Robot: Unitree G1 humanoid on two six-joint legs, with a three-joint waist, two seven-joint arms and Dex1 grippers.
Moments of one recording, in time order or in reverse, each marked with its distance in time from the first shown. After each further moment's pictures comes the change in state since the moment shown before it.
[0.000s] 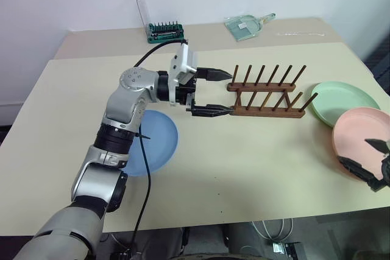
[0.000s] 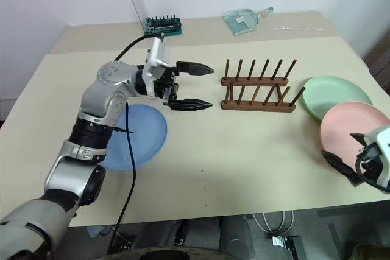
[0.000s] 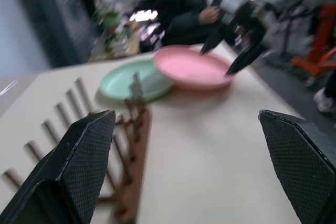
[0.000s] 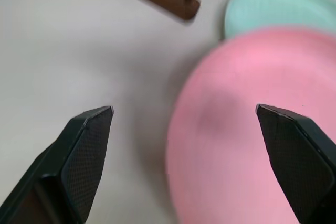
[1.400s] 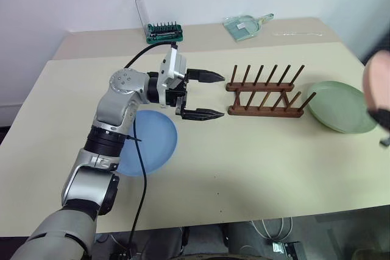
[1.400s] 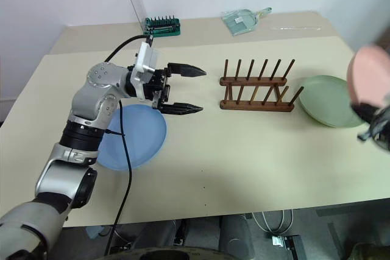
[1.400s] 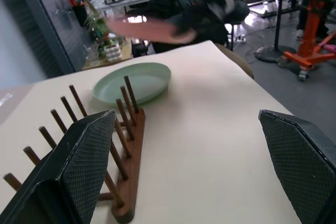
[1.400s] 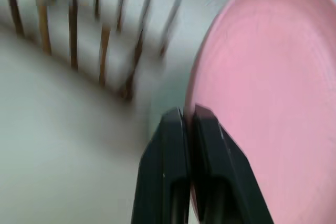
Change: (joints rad) left arm 0.028 0.030 -0.017 0.017 0.031 -0.123 0.052; right arm -0.567 -0.106 -0.087 0.065 0.213 0.197 -0.067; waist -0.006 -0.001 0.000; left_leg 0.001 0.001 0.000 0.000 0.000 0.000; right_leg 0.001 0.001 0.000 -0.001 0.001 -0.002
